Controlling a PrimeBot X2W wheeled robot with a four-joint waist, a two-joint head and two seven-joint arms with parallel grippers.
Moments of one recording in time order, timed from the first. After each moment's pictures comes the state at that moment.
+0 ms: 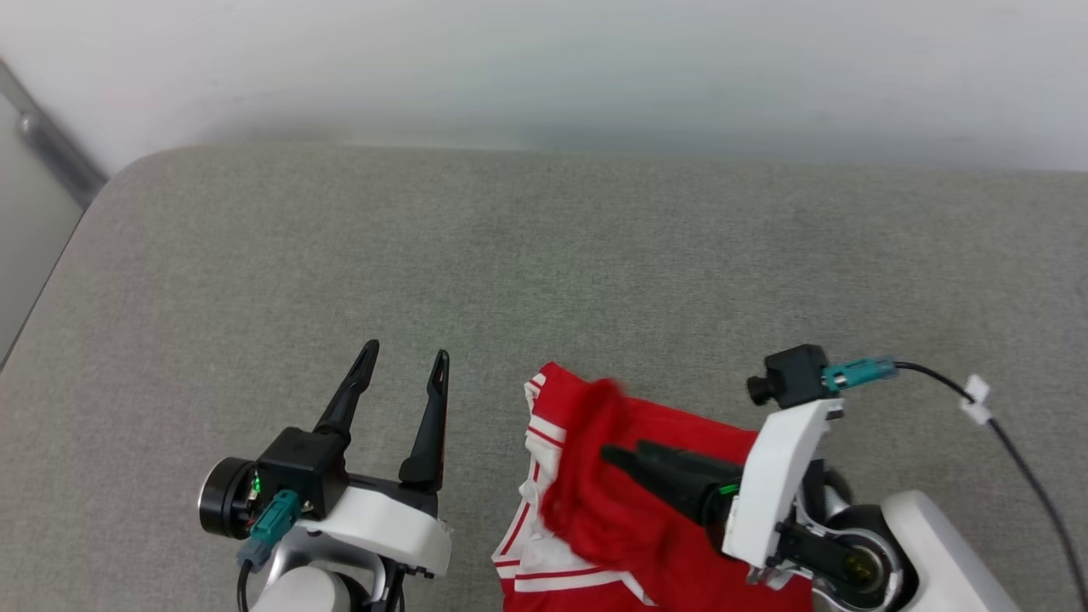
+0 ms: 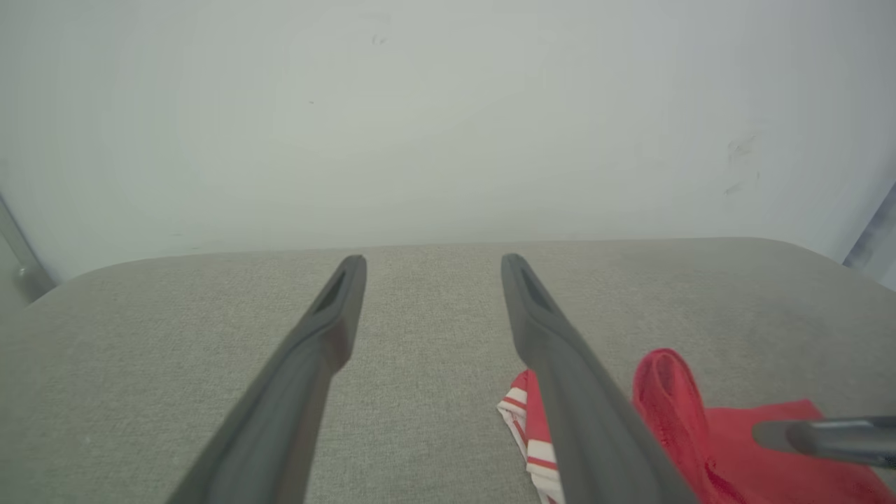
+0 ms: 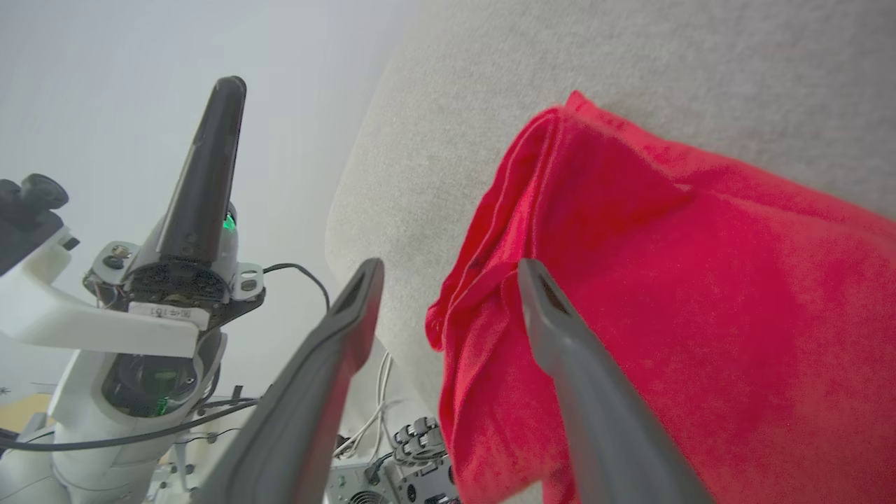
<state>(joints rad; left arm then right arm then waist) -0.19 0.36 -0.51 0.00 -0.47 0.25 -0.26 -0.28 -0.14 0.38 0.15 1.12 0.13 0.66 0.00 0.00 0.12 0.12</state>
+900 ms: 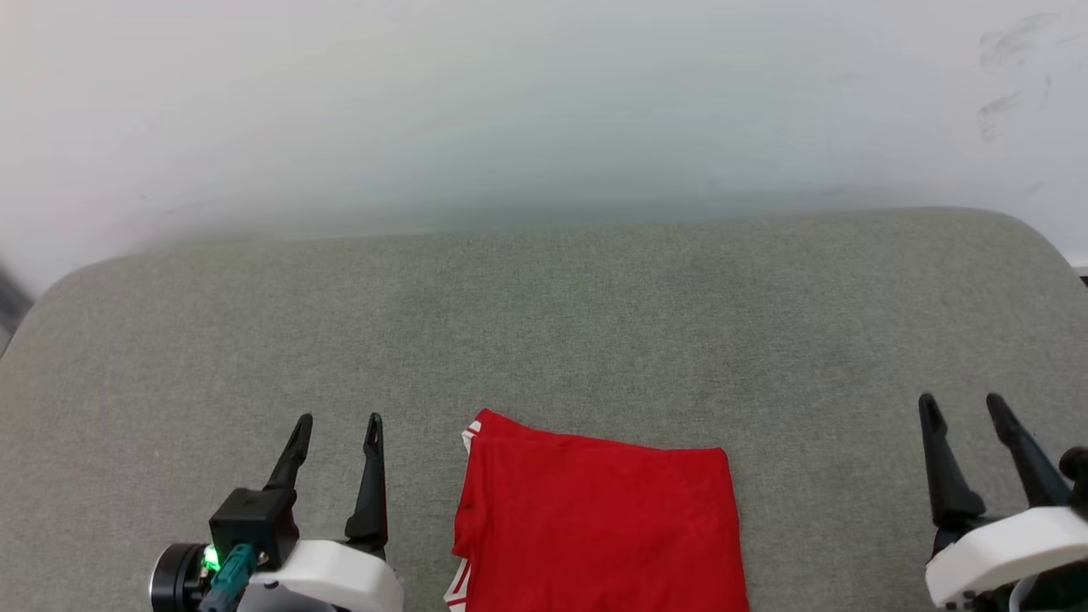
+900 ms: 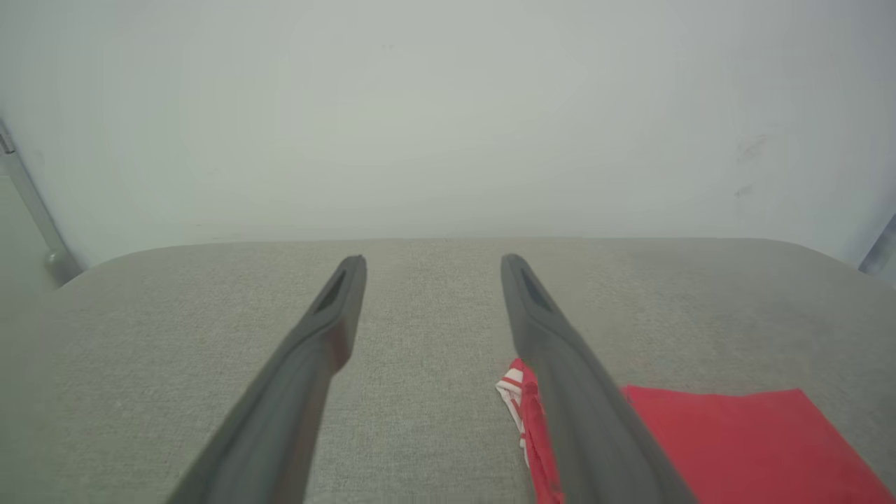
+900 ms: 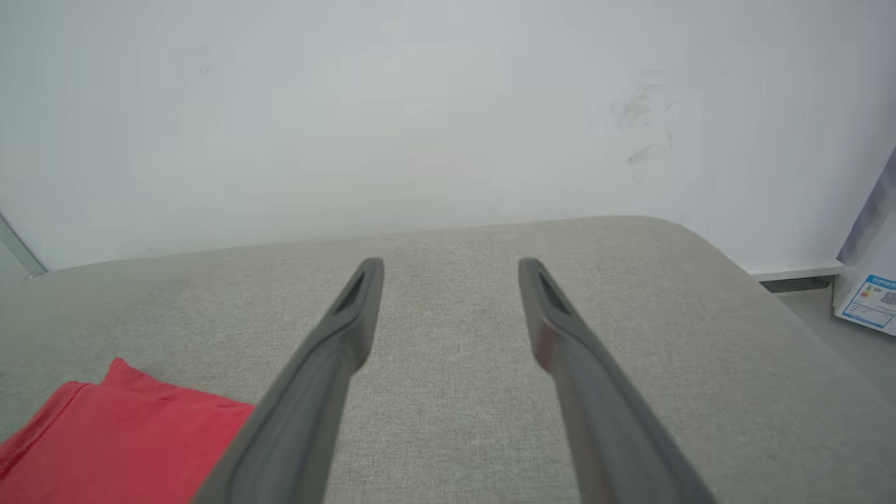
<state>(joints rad) -0.06 0.37 -0.43 0.02 -0.49 0.32 -0.26 0.03 -0.15 -0.12 -0.06 0.27 0.13 0.04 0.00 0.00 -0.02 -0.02</state>
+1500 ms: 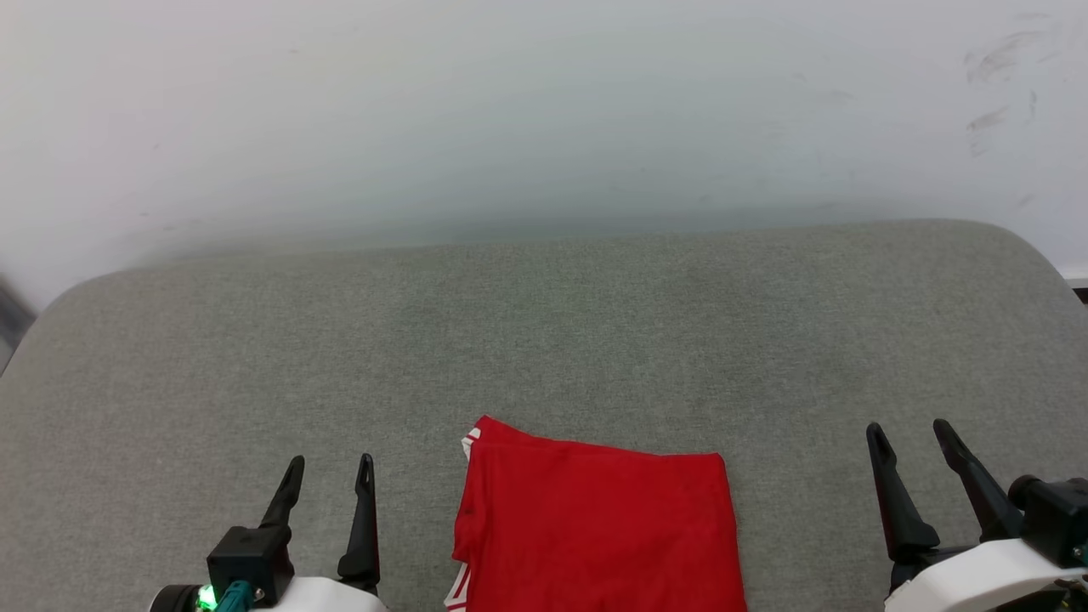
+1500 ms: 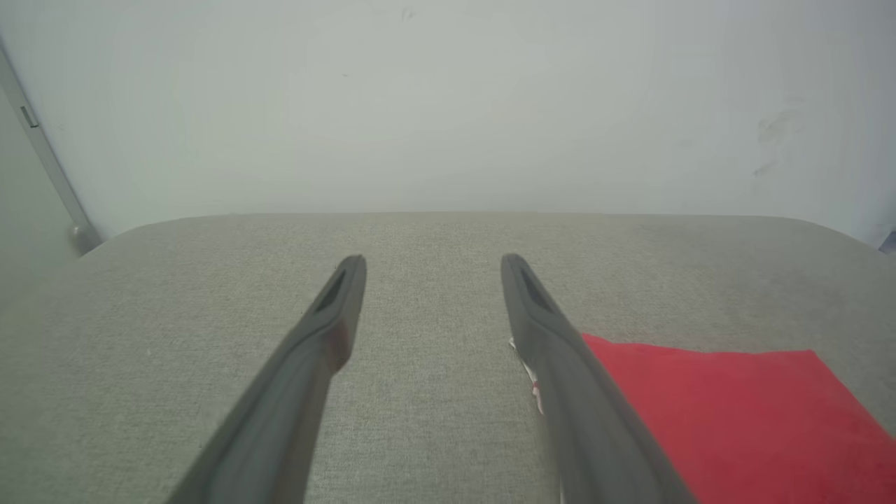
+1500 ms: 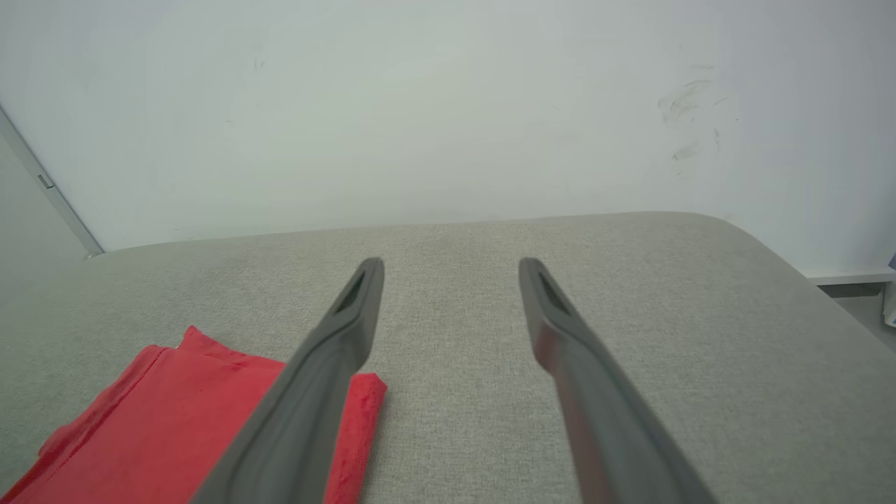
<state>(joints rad) 0.04 0.35 -0.38 0.04 -0.45 0.31 -0.26 0.13 -0.10 -0.04 -0.15 0.24 0.13 0.05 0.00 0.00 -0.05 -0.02</state>
